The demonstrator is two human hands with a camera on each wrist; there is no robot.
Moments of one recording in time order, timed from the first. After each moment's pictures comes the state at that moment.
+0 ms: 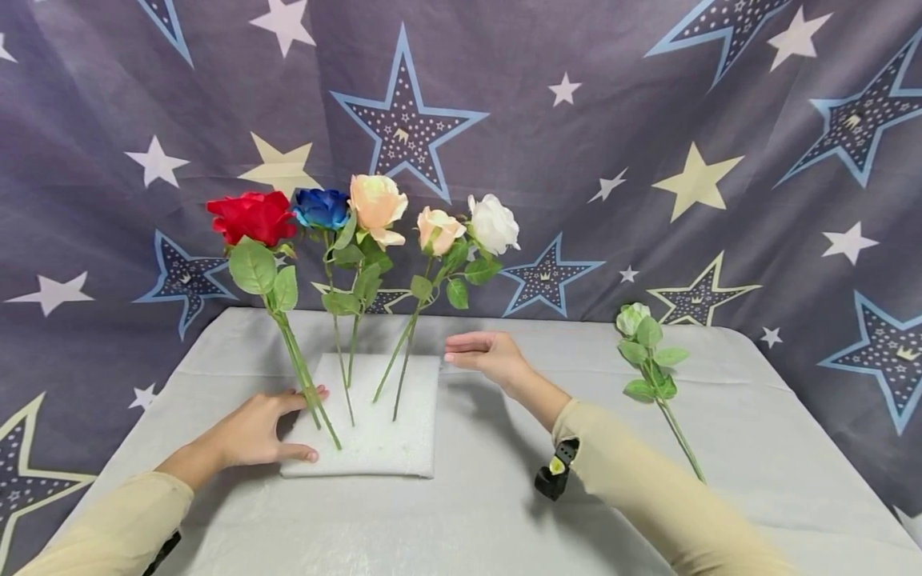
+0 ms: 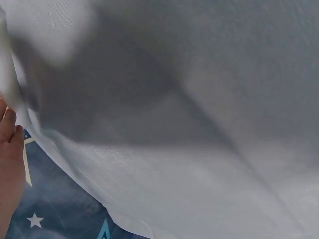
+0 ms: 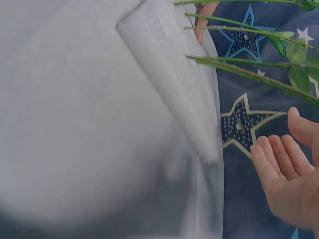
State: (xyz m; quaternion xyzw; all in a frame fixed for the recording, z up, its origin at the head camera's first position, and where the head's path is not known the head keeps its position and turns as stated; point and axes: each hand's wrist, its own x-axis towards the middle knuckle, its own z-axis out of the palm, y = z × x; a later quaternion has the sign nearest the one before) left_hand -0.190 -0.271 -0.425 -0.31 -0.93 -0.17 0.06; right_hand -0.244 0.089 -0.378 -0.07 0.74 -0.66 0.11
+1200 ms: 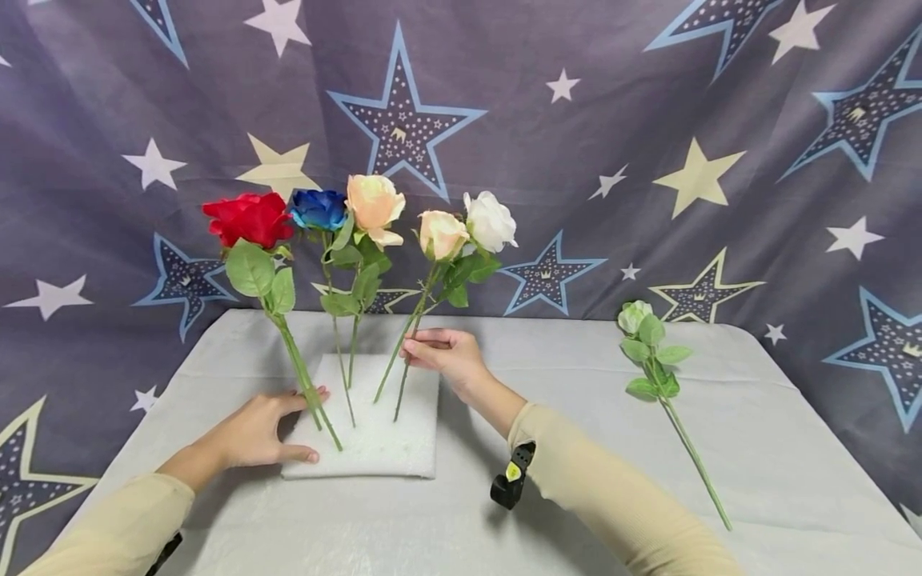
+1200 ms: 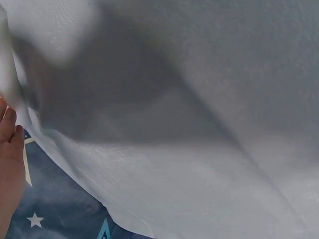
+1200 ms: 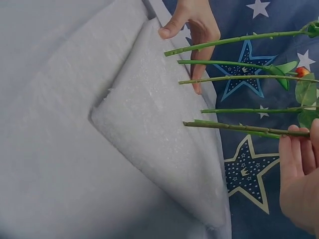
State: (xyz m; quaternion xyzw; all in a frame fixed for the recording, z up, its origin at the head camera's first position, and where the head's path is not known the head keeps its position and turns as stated) left_hand -0.191 -0.269 -0.424 -0.32 -0.93 -0.16 0.07; right_hand -0.241 0.028 -0.381 -0.06 0.57 -0.81 0.09
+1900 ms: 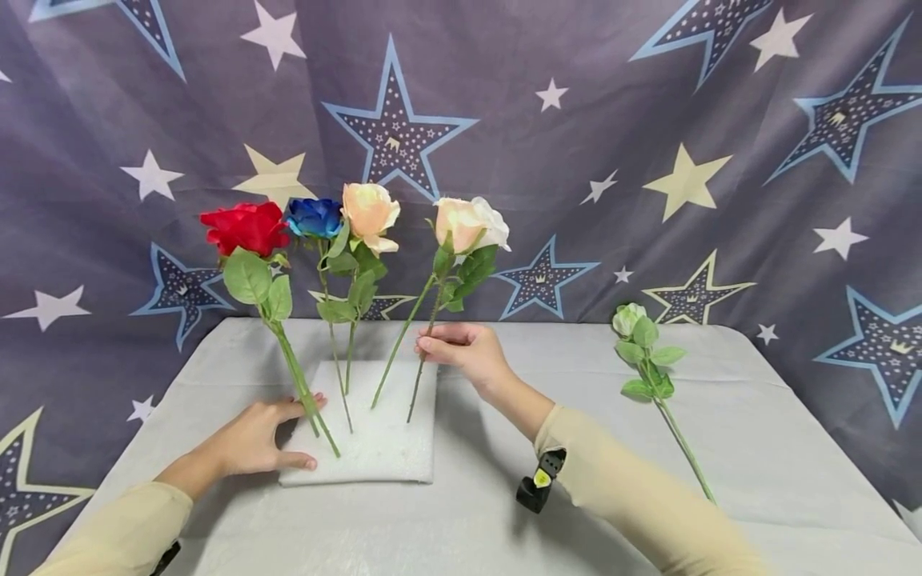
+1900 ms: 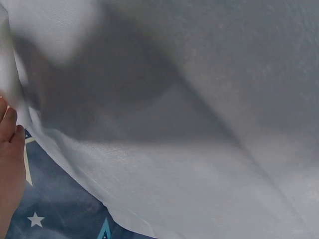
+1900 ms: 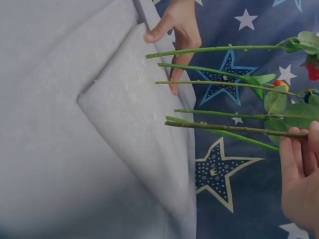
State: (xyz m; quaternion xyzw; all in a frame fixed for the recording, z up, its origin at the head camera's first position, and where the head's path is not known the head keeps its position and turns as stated) left_hand -0.191 -0.269 -0.426 -0.31 -0.93 -0.16 0.07; right_hand -0.224 0.059 -0.350 -0.11 0.63 -0.77 0.05
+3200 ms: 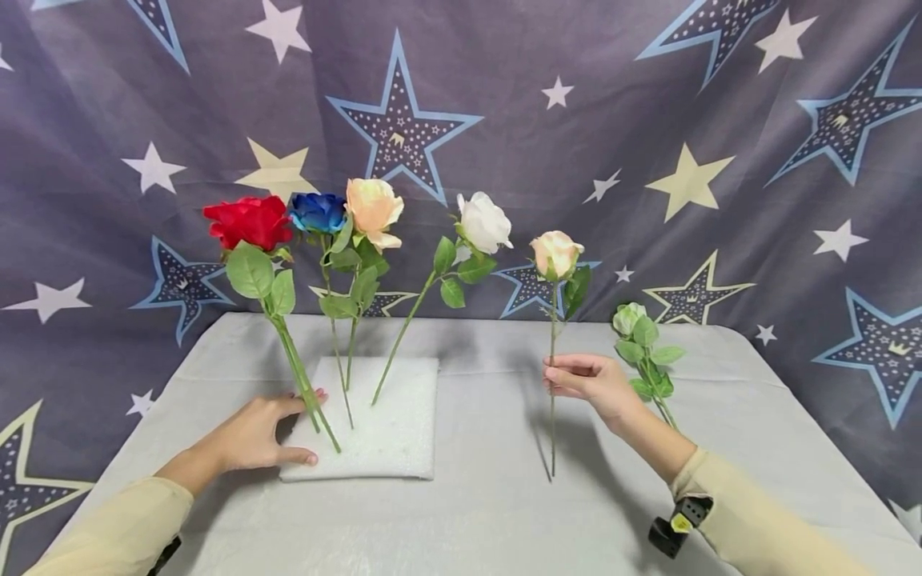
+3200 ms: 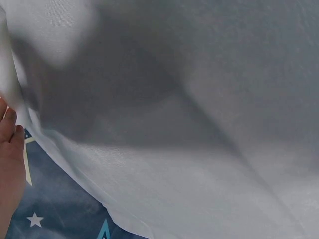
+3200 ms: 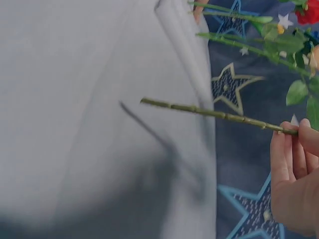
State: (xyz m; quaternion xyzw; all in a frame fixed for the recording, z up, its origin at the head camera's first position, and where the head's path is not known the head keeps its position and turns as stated) left_hand -0.191 -0.270 -0.426 -0.32 -0.93 -0.18 0.07; right_hand -0.186 0.212 -0.370 -0.05 0.69 -0.72 0.08
